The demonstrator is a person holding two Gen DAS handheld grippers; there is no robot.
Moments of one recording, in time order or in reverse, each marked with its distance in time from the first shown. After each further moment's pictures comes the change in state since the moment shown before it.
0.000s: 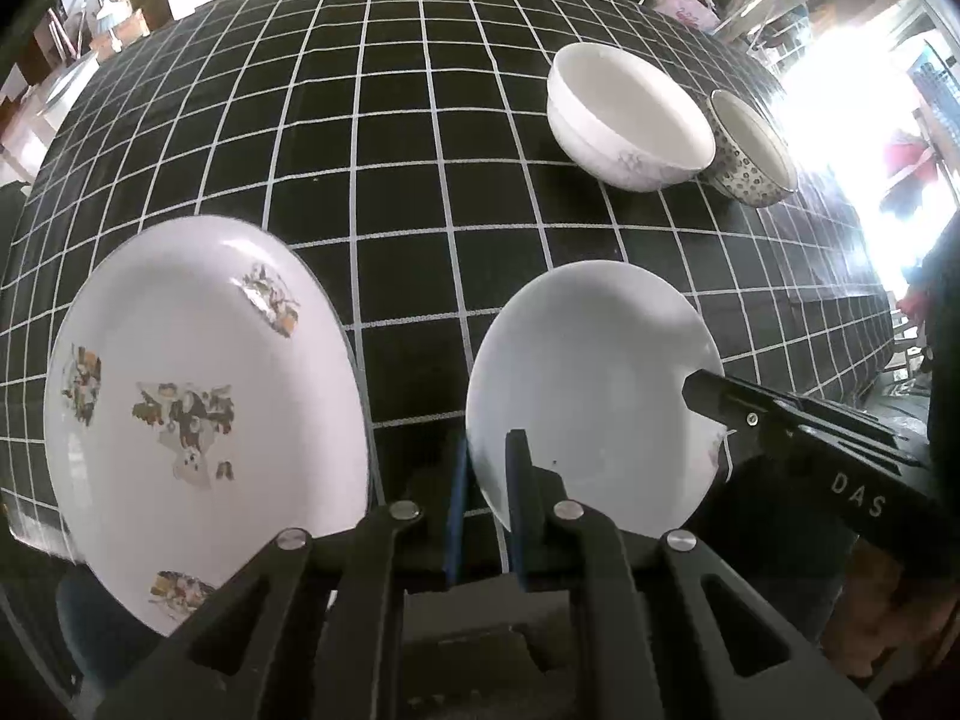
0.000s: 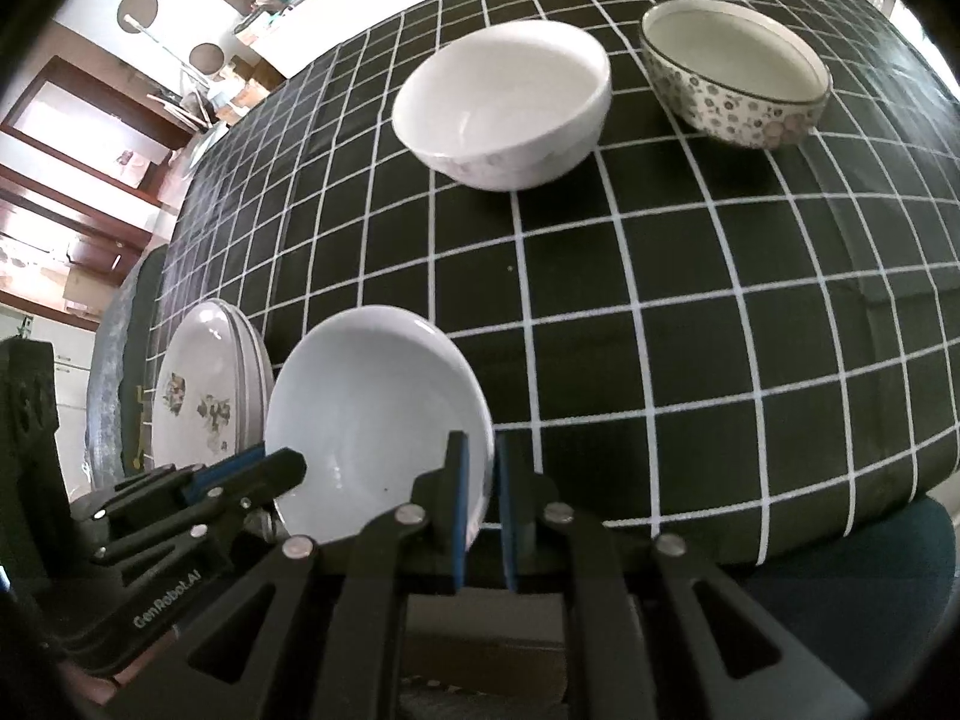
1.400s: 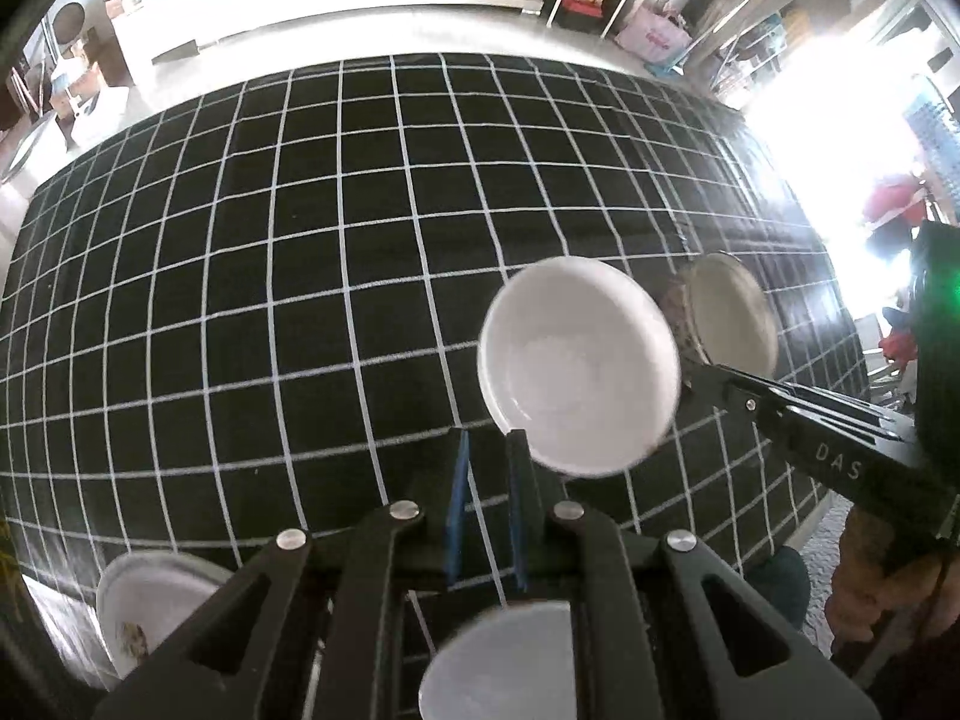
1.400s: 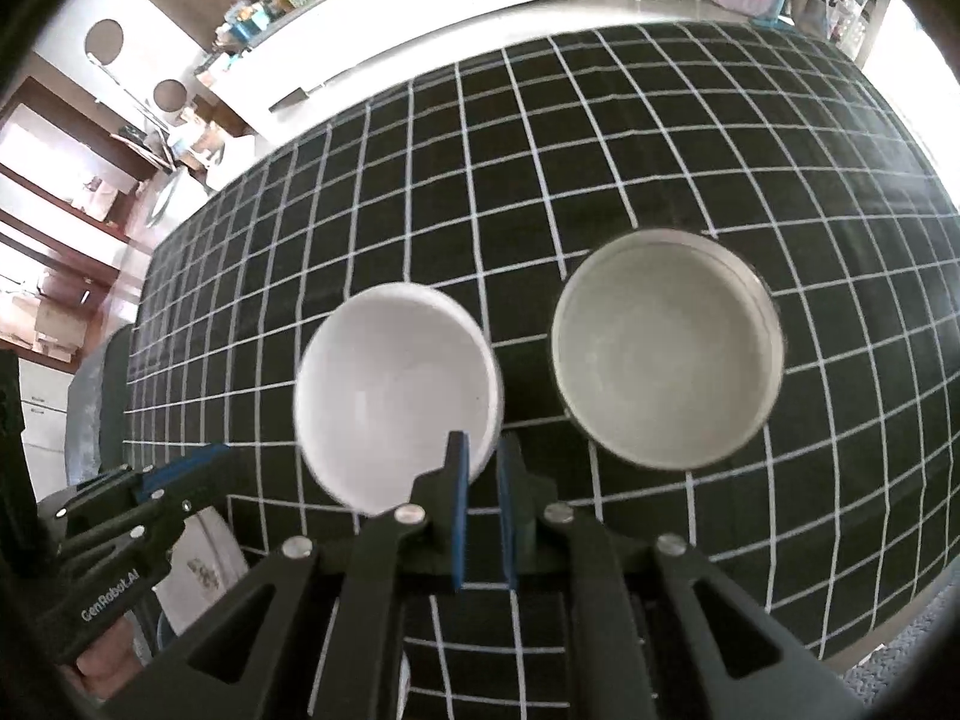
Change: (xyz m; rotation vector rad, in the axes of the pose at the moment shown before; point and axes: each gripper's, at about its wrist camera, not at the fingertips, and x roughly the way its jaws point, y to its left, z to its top) left arm -0.009 -0.026 0.159 0.066 -0.037 -0.042; right arm -0.010 -0.032 0.146 0.024 -0.034 -0.085
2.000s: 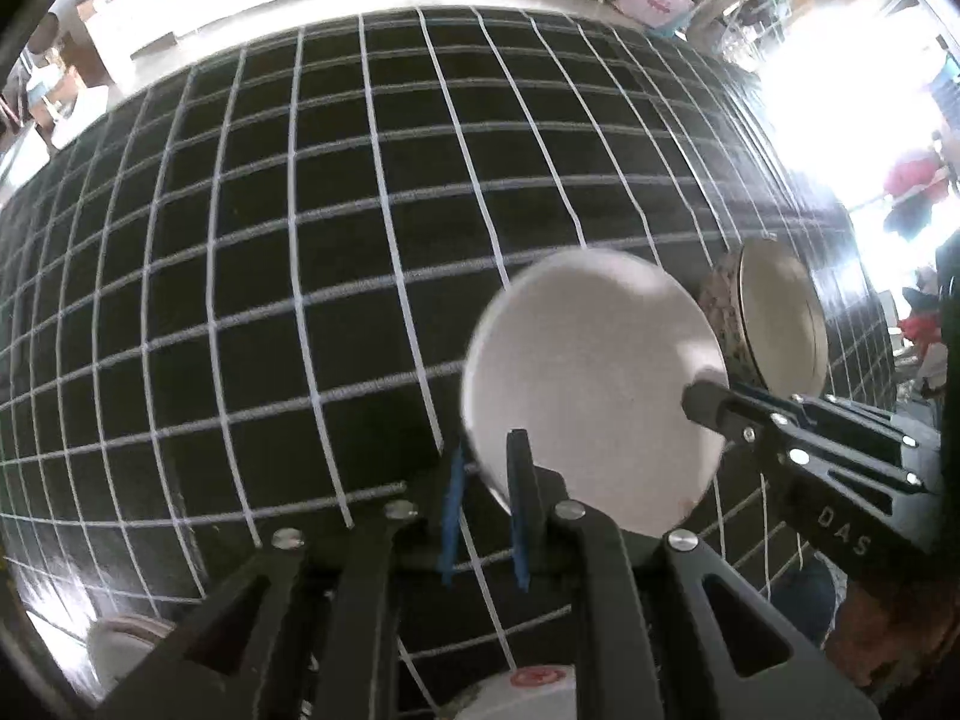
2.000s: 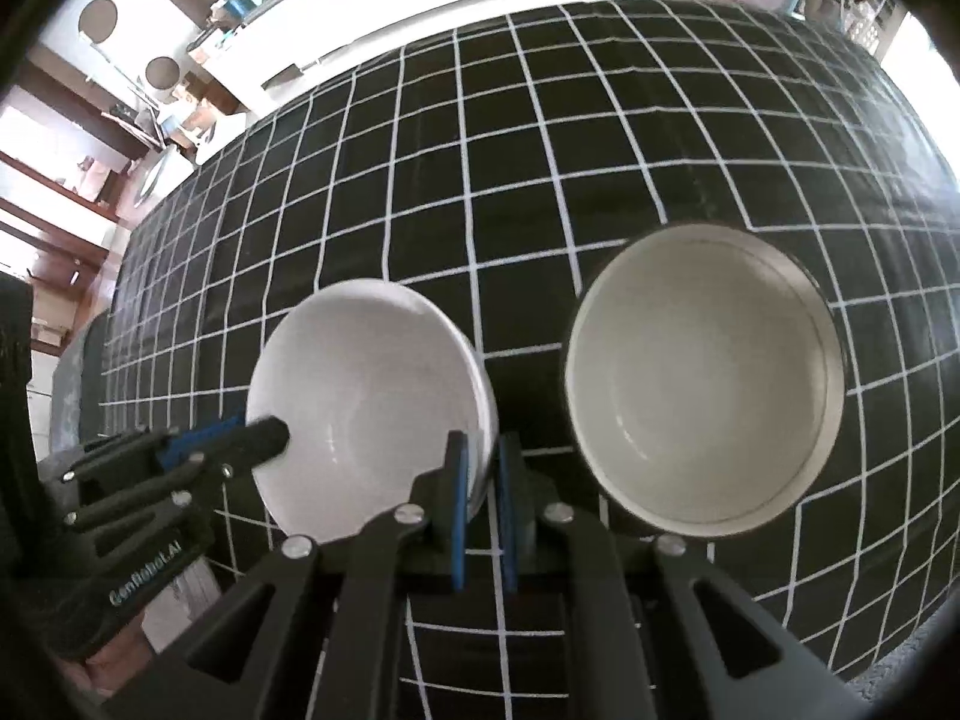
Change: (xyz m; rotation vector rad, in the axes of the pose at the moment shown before) left arm 0.049 -0.011 0.006 0.041 0.080 0.023; right arm 0.022 0.000 0.003 -0.033 0.032 -0.014
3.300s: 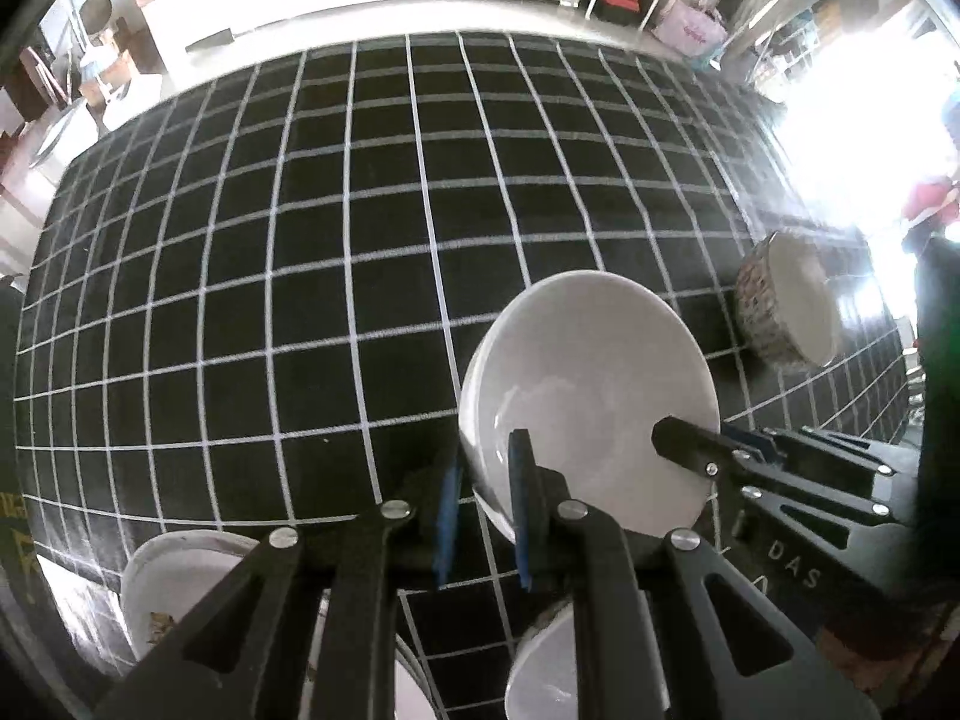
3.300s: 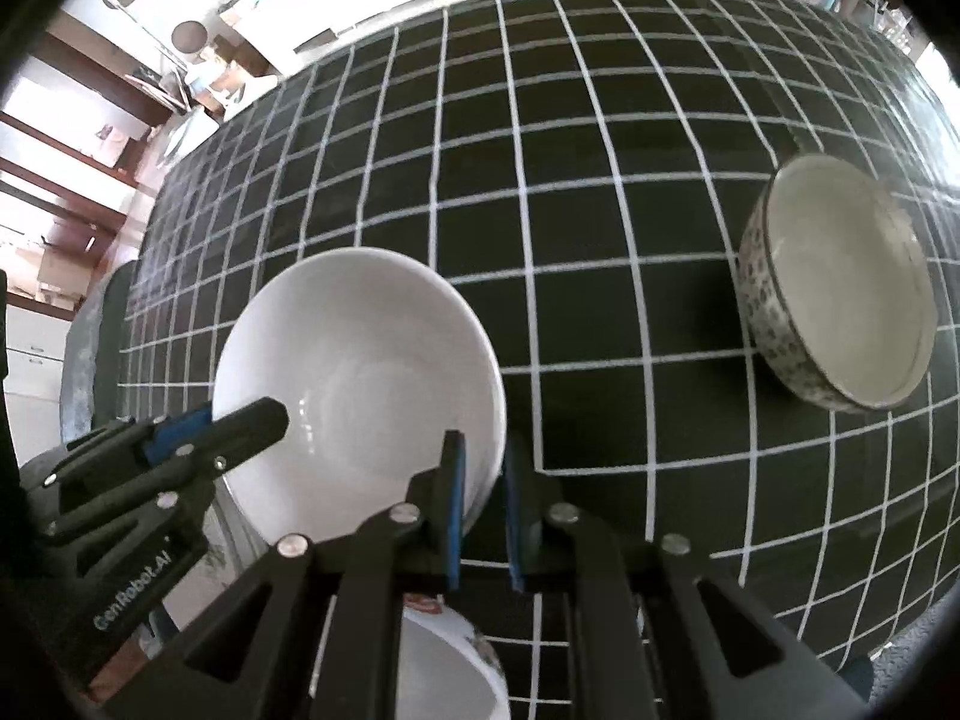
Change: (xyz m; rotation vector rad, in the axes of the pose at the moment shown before) left arm -0.043 0.048 -0.059 -0.073 -0.079 0.061; right arm 0.004 0.063 -0.028 -0.041 0.039 0.040
